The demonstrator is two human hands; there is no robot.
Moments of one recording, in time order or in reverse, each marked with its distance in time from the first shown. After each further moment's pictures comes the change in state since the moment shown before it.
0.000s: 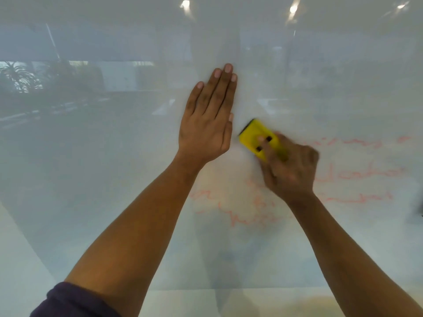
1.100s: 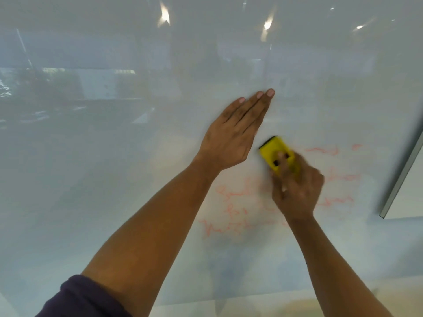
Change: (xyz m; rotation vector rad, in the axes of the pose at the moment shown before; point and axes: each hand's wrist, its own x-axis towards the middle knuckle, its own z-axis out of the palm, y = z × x) left_hand 0.043 0.088 0.020 -0.103 -0.024 0.263; right_hand -0.045 0.056 -0.023 -0.007 -0.055 0.243
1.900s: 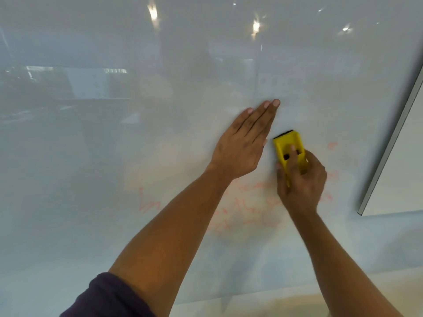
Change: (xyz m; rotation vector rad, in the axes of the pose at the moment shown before) left_hand 0.021 0.072 0.031 -0.096 -0.048 -0.026; right_hand -0.003 0.067 -0.009 -0.025 -0.016 0.125
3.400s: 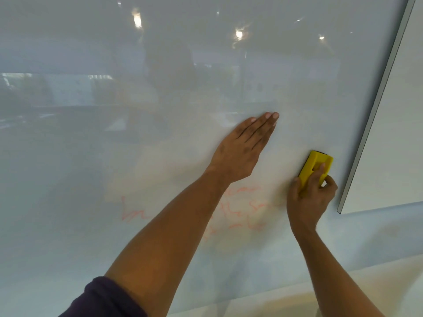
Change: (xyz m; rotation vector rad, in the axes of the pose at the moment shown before) left_hand 0.022 0.023 0.004 0.061 -0.136 0.153; right_hand -0.036 0.048 -0.011 0.149 -0.080 0.546
